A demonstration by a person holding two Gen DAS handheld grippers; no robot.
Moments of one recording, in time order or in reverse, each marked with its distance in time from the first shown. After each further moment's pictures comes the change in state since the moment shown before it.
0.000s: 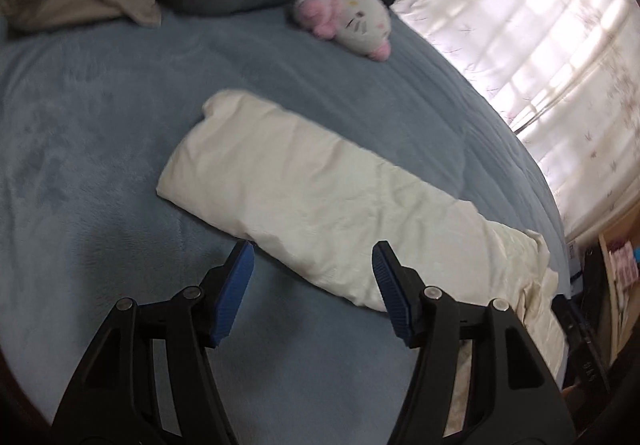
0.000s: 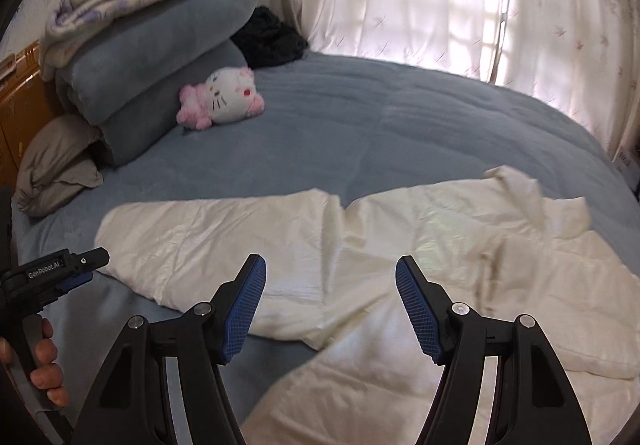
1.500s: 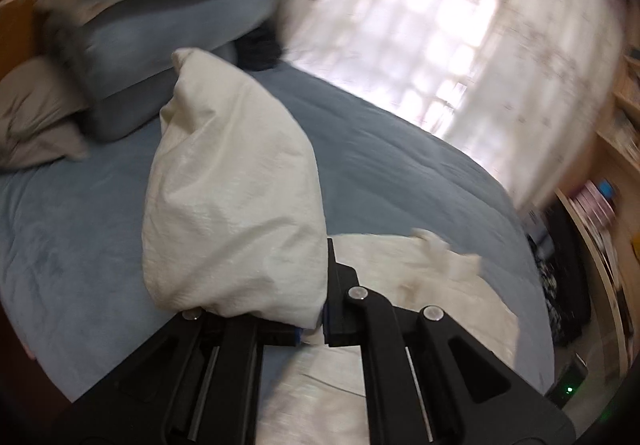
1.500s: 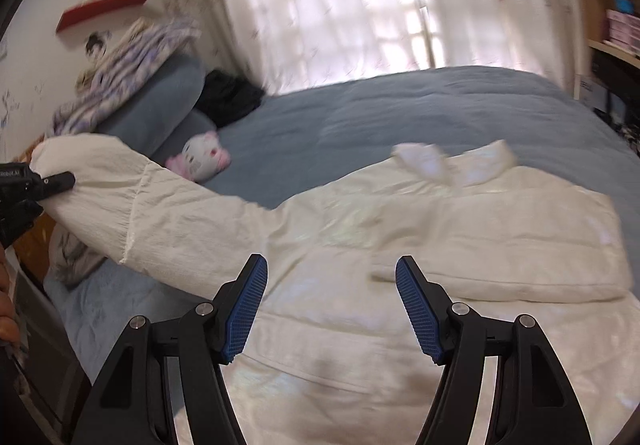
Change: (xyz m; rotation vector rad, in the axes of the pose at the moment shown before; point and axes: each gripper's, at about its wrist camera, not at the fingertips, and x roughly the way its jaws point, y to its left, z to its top) left arm -0.154 -0.236 -0.023 0.316 -0.182 -0.150; right arm -0.157 -0.182 -0.089 0.329 -0.164 0.027
